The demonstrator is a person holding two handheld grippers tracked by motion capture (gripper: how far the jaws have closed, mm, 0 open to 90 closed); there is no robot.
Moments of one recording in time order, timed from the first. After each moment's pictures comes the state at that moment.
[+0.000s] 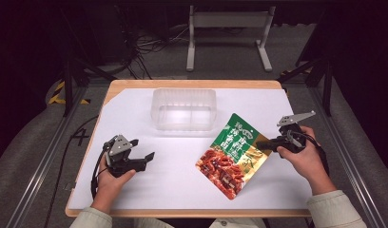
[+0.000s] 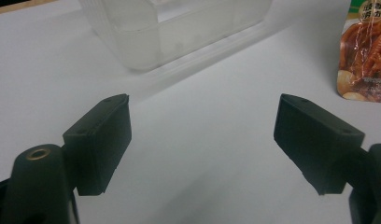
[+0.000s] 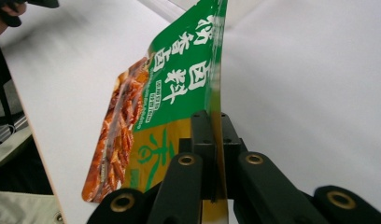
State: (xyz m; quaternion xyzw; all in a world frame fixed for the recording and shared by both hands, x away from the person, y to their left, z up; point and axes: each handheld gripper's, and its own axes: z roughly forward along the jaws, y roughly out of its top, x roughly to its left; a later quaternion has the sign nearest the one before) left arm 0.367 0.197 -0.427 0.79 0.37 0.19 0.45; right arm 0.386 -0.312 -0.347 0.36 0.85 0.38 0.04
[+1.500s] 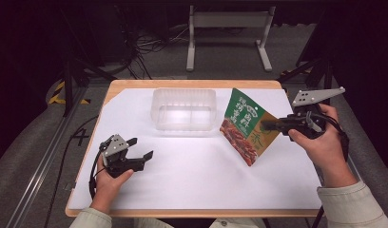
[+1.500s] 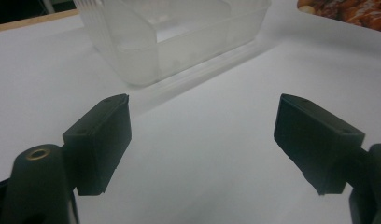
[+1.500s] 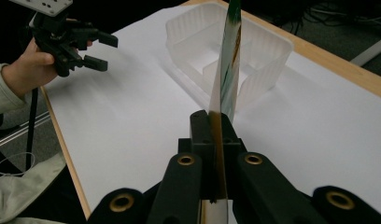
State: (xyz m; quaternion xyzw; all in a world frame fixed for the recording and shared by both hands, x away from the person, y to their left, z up) left arm 0.363 0.203 -0.421 0.77 0.36 0.18 0.50; right arm 0.363 -0.296 -0.241 0.30 0.84 0.44 0.11
